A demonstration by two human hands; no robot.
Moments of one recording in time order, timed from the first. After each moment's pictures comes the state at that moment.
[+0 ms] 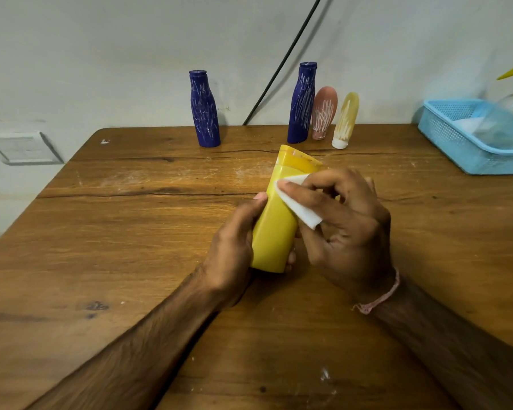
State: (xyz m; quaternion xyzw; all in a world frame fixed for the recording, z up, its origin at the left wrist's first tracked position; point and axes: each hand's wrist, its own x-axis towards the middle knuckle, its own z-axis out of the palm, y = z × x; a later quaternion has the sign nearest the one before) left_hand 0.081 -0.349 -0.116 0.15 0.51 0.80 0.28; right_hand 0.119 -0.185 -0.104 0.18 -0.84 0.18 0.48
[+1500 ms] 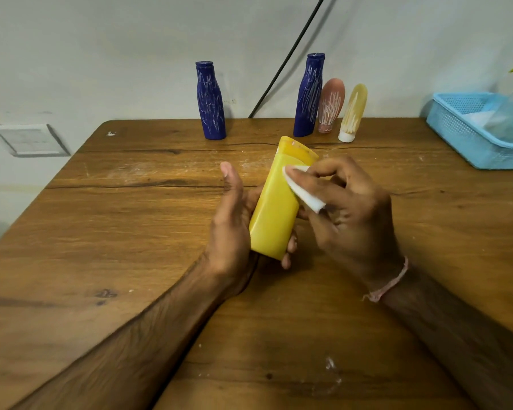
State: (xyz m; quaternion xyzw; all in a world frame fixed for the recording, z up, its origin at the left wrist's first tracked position) left_hand 0.081 -0.352 -0.110 0.18 0.49 0.81 0.25; right_hand 0.115 -0.185 -0.097 0.20 -0.87 0.24 0.38
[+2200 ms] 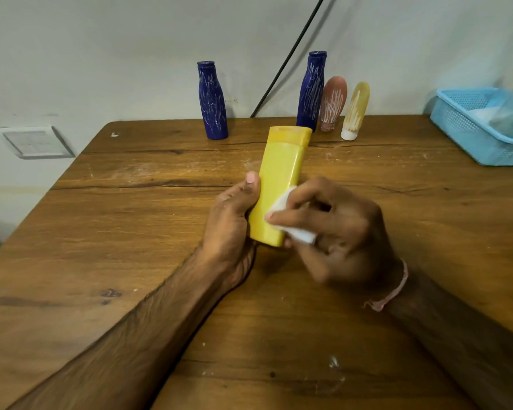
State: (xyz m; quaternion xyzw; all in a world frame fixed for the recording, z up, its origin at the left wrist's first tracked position) left_hand 0.080 -0.355 -0.098 0.08 0.49 0.85 0.20; right_hand 0.125 -0.194 -0.100 0.29 -0.86 0.24 0.36
